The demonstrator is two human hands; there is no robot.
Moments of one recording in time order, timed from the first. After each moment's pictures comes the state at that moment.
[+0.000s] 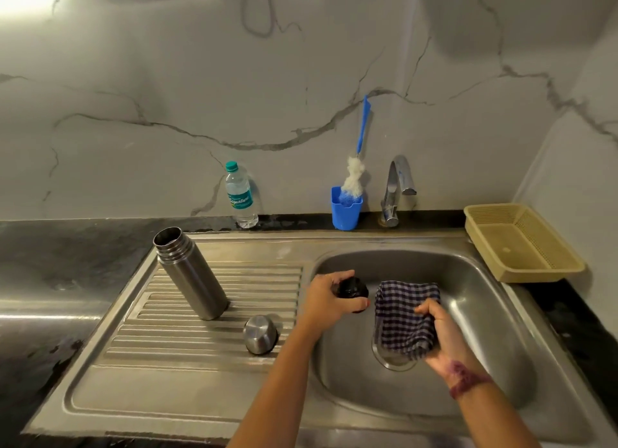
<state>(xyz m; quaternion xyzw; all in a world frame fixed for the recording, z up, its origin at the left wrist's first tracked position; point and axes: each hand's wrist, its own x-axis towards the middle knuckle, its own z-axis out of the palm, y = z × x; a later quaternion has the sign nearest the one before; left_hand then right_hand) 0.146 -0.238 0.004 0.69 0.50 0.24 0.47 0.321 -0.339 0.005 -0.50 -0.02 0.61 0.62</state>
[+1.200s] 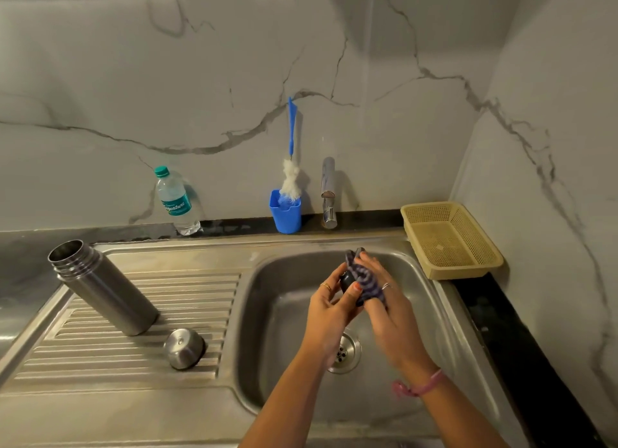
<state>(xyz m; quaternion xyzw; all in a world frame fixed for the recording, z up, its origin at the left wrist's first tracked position) 0.279 -0.314 0.028 0.43 0.34 0.40 0.74 0.379 -0.366 0.038 -0.58 -0.52 0.26 0.57</state>
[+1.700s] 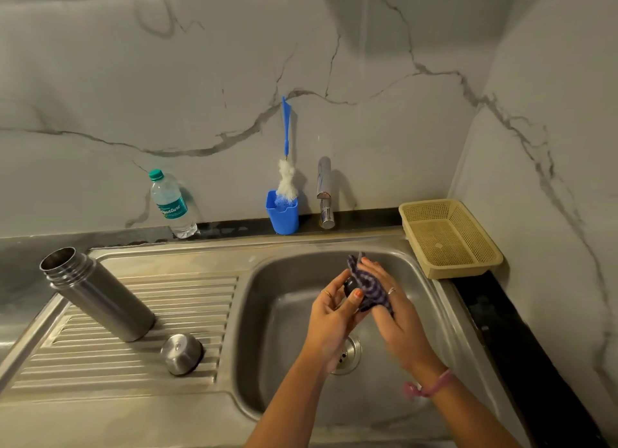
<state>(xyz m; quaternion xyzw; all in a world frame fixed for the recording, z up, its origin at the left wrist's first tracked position) 0.286 -0.313 0.019 0.37 0.33 0.40 0.78 0.400 -0.364 0.016 -0.59 -0.55 0.28 0.53</state>
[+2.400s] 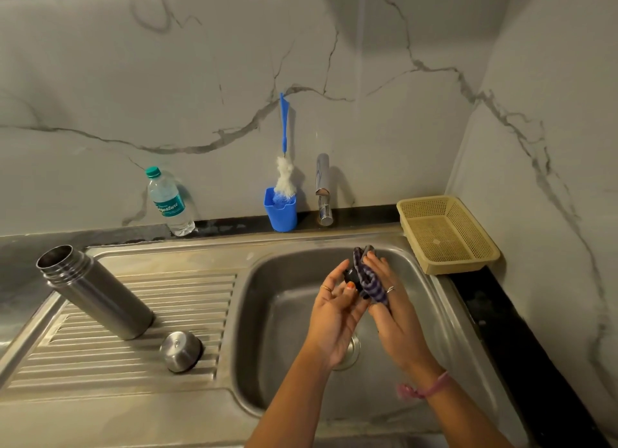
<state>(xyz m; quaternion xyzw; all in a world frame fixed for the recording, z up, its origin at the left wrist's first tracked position) 0.290 -0.311 0.017 0.24 0.29 0.41 0.83 0.392 -0.368 0.020 -0.60 -0.53 0.24 0.55</state>
